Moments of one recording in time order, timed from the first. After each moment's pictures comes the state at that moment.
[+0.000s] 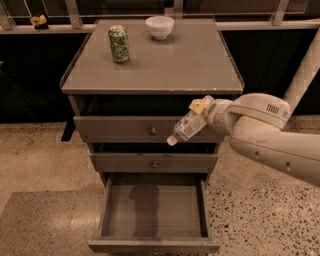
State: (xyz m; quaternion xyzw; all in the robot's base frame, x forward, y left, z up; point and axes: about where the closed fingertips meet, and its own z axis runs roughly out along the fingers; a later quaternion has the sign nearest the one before) arm 0.632 -0.166 0.787 -0.86 0.21 -0.43 0.19
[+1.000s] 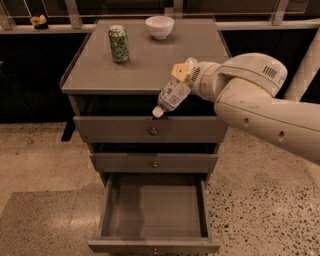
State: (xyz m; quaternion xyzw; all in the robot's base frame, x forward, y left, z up) arm 0.661 -0.108 0.896 -0.83 0.11 -0.50 0.21
